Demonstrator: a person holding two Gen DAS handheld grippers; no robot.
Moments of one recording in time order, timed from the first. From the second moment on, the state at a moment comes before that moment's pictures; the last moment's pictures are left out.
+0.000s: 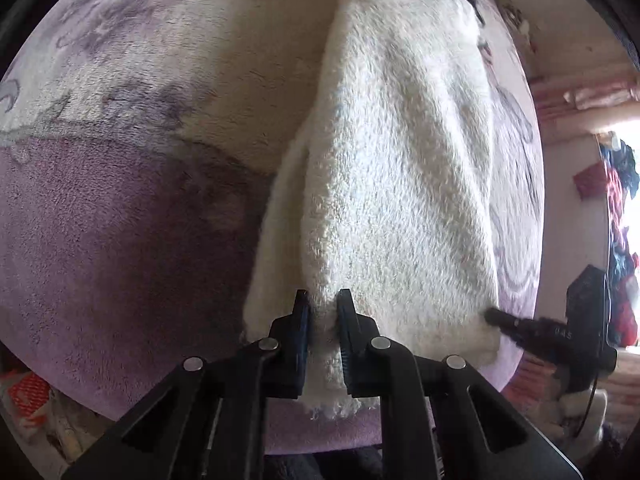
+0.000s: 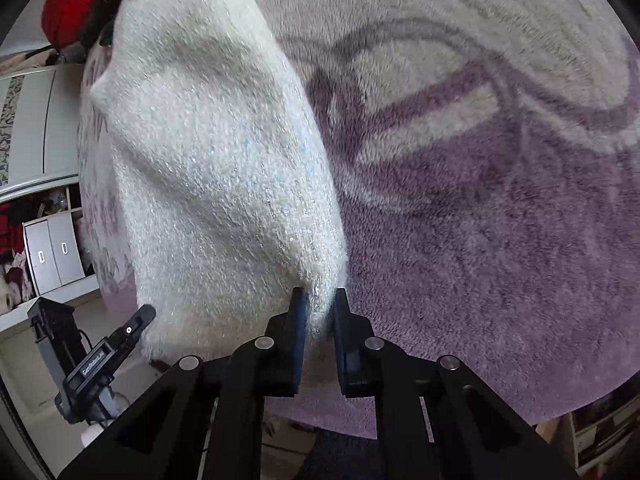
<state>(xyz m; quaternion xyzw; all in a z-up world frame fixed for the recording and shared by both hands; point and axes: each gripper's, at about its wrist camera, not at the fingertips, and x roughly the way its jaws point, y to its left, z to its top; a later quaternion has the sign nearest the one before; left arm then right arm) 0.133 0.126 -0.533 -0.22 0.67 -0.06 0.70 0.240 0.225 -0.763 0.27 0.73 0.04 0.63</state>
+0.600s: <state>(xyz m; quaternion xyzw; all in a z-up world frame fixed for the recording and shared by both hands) 0.128 0.205 -0.609 -0.37 0.67 -0.09 0.64 0.257 0.182 -0.850 0.41 0.72 0.17 0.54</state>
